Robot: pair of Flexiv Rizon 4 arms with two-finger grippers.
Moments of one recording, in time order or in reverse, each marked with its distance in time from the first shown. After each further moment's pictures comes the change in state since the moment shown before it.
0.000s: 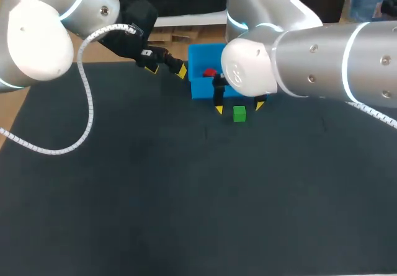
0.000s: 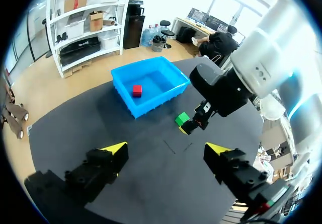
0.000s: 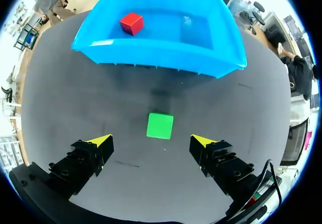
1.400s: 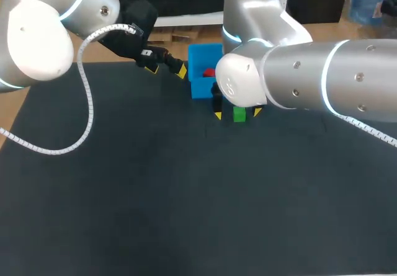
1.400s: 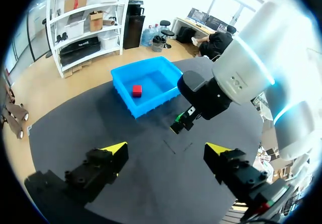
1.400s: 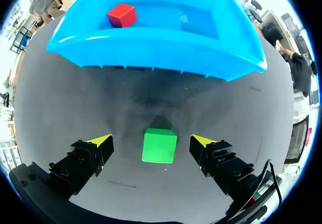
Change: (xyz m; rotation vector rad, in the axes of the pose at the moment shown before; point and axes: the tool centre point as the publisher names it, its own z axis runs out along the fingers) left arm 0.000 0.000 0.000 0.000 0.000 0.000; right arm -0.012 -0.004 0.037 0.024 -0.003 0.033
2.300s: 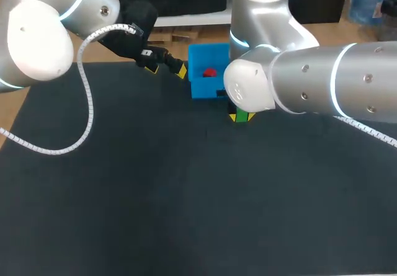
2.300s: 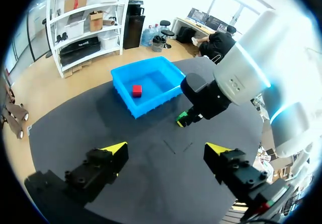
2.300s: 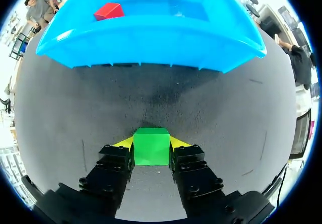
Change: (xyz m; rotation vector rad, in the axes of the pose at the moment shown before) left arm 0.000 0.000 0.000 0.000 0.000 0.000; right arm 0.004 -0.009 0.008 -0.015 -0.004 0.037
